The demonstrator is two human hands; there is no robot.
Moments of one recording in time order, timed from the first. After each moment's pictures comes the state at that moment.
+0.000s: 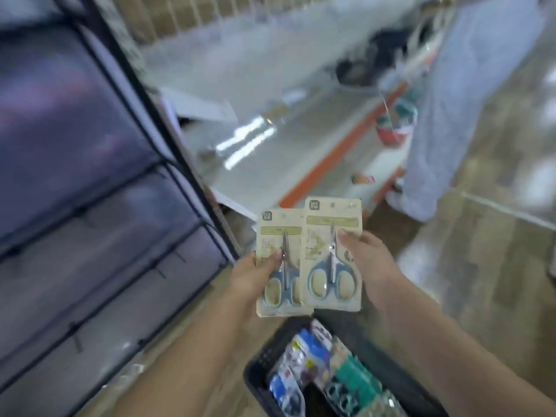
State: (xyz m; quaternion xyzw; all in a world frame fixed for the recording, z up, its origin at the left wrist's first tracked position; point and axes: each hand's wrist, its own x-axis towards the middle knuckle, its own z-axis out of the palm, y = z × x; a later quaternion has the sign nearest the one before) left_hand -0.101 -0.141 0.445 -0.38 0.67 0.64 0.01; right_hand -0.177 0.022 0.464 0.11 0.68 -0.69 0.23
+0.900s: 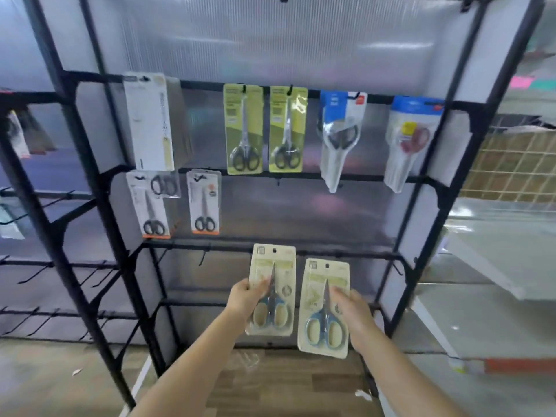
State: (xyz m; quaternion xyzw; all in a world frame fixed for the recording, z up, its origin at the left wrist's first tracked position) left_hand 0.283 -0.325 0.636 -0.54 0.48 0.59 -0.36; right_hand 0.102 -0.241 0.636 -0.24 0.70 -0.53 0.41
